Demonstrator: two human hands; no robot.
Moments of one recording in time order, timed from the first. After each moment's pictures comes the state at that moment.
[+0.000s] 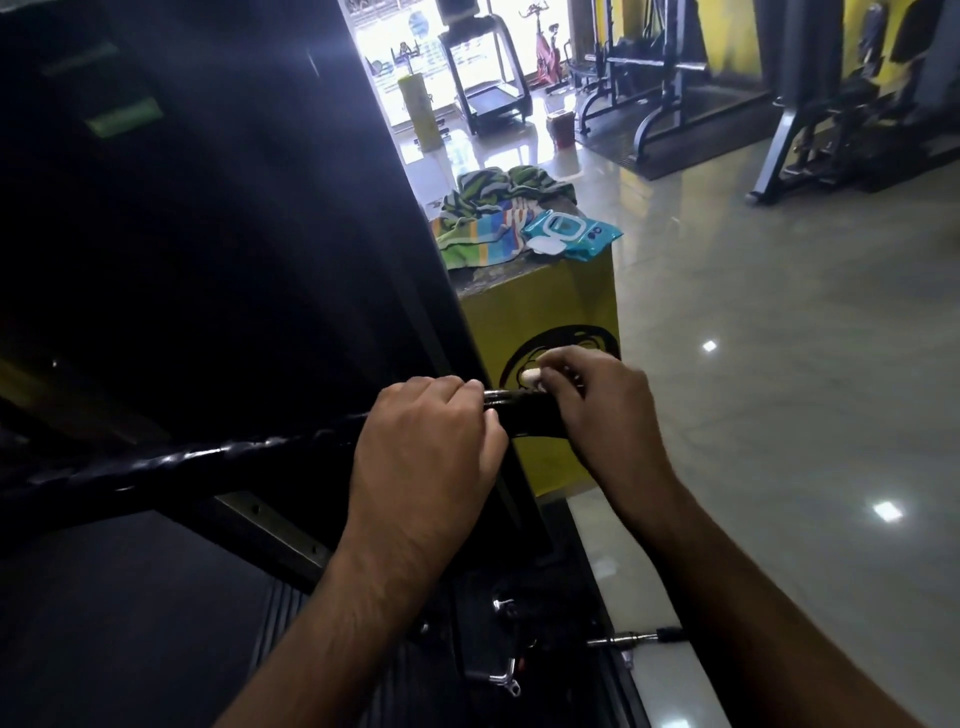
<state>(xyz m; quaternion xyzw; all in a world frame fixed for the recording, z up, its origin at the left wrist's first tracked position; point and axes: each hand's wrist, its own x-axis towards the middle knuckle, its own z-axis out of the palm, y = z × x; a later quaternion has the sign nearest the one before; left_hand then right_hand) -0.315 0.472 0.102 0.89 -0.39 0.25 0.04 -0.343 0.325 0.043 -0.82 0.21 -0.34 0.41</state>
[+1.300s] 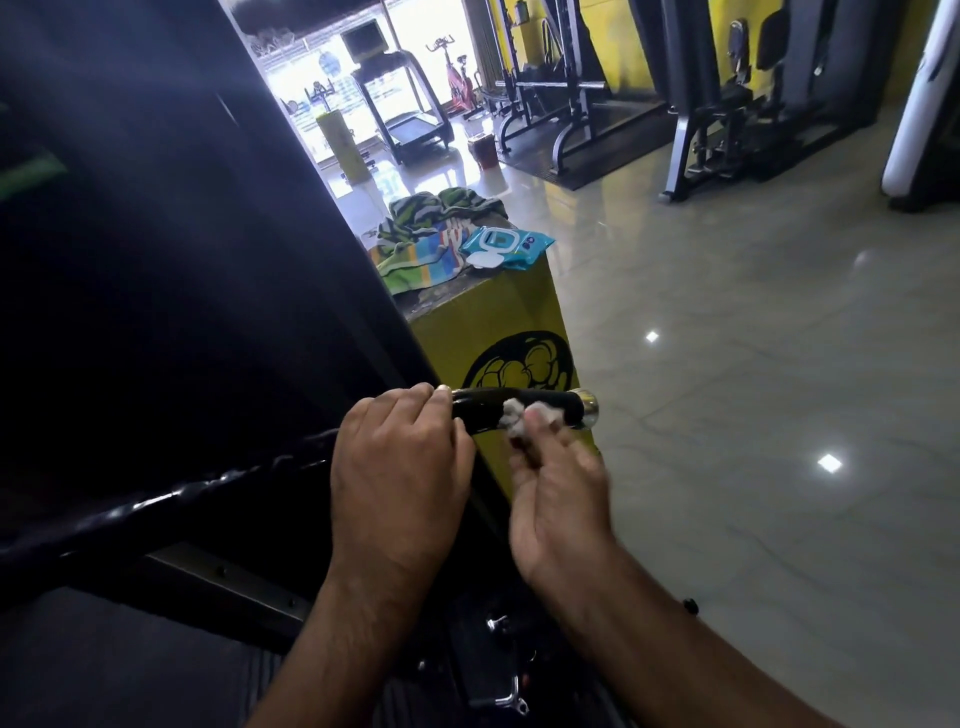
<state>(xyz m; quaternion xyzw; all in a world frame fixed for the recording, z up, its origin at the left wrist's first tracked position) -0.312 0.471 0.090 0.86 -0.41 0.29 0.06 -0.359 0.389 0.029 -0.07 0.27 -0.37 0.89</state>
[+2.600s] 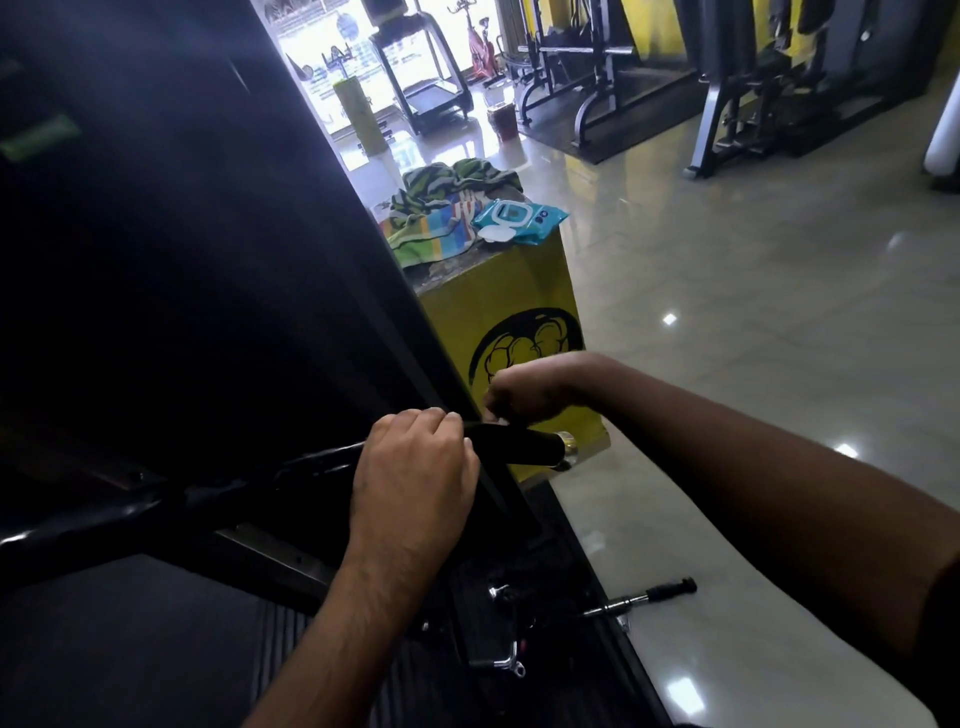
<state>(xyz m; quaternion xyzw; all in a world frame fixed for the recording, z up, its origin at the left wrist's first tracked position) -0.317 0.481 0.056 0.88 -0.42 0.24 0.00 -0.299 0.288 0.031 -0.93 -0.04 0.18 0.33</state>
